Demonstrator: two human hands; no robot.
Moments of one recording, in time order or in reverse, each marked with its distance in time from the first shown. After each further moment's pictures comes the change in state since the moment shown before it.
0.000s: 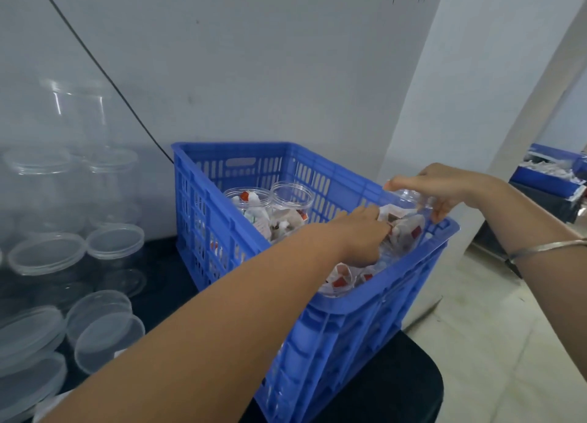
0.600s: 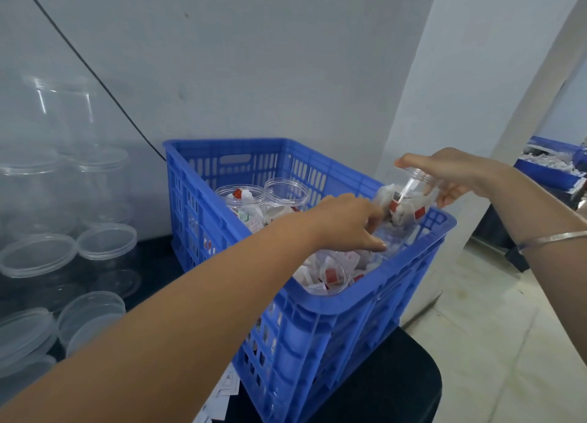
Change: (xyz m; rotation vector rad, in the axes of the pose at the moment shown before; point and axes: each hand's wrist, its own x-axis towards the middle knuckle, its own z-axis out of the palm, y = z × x) left_hand -0.006 -0.011 -0.011 -0.168 0.122 -0.011; right_hand 0.005 0.011 -0.015 0.117 0.095 0.019
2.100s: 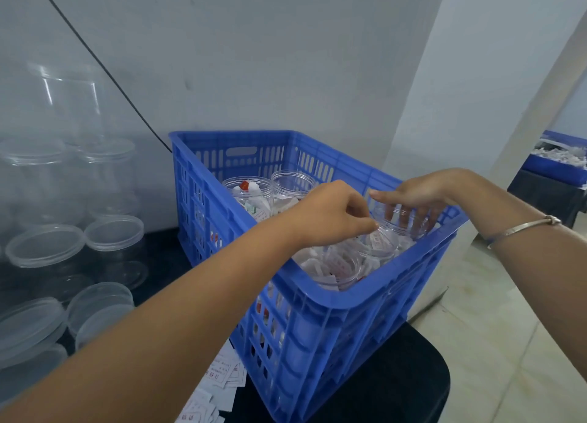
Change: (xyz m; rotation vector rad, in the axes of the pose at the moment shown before) left_hand -0.036 -0.007 -0.010 -0.367 0.143 -0.156; right_hand 0.006 -0.019 0.050 -0.372 -0.517 0.036
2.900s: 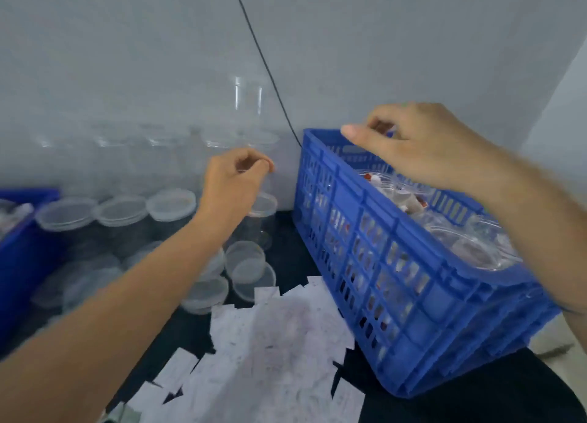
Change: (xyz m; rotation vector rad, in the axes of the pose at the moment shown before) left_hand -0.194 -0.093 -0.120 -0.180 0.994 -0.301; right_hand -0.138 -0.198 0.078 0.038 0.732 -0.905
